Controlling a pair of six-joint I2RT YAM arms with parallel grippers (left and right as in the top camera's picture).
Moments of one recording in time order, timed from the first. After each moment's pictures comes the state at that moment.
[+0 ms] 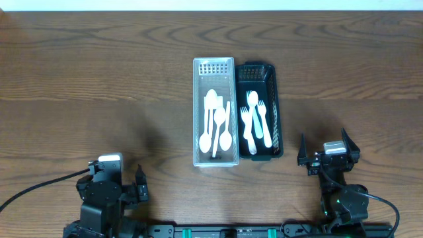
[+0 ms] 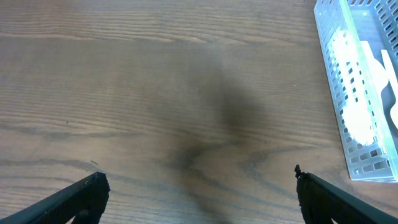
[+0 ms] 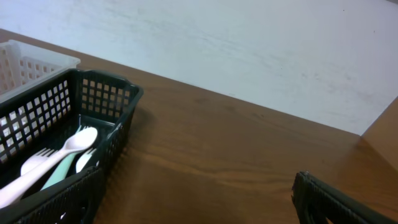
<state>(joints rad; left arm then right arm) -0.32 0.27 0.67 -1.13 -0.32 -0.22 0.15 0.01 0.01 -0.06 0.10 -0.21</state>
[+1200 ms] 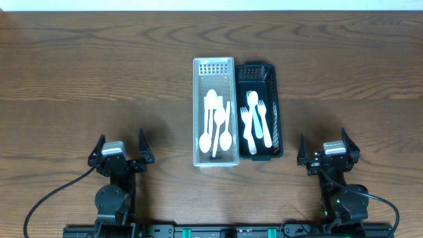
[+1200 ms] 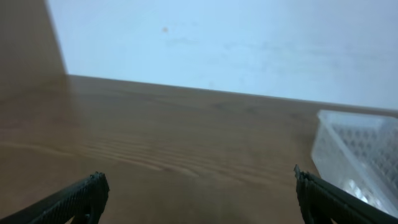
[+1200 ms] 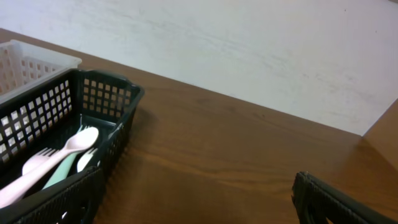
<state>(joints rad) -0.09 0.01 0.01 -0.06 -0.19 -0.07 0.15 0.01 0.01 -0.06 0.10 -0.21</state>
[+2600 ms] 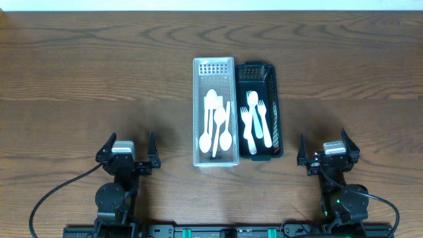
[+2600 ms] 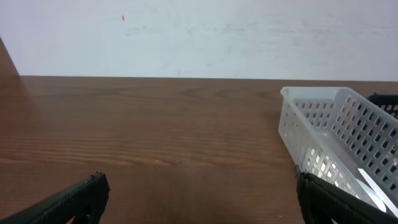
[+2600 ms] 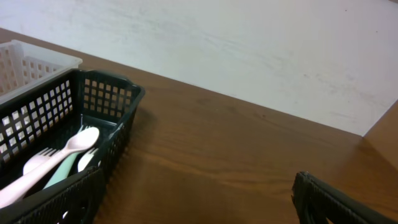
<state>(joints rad) -0.09 0.02 0.02 -0.12 -0.05 -0.04 0.15 0.01 0.01 -0.06 0.10 -0.21</state>
